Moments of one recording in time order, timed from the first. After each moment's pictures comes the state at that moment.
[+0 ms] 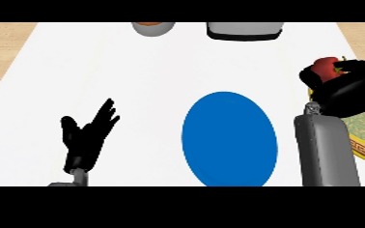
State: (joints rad) left arm 0.02 0.11 -0.08 -1.46 0.11 0.04 0.22; right arm -0.46 -0.04 -0.31 -1.31 1.69 -0.79 1.04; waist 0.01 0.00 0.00
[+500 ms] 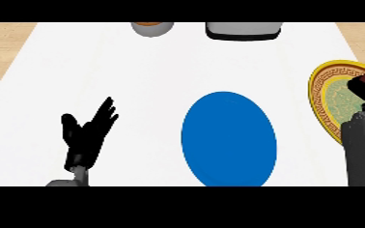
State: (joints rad) left arm 0.00 0.11 -0.07 -1.44 0.11 0.05 0.22; right arm -0.44 -0.28 -0.46 -1.08 1.39 -0.99 0.87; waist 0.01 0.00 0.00
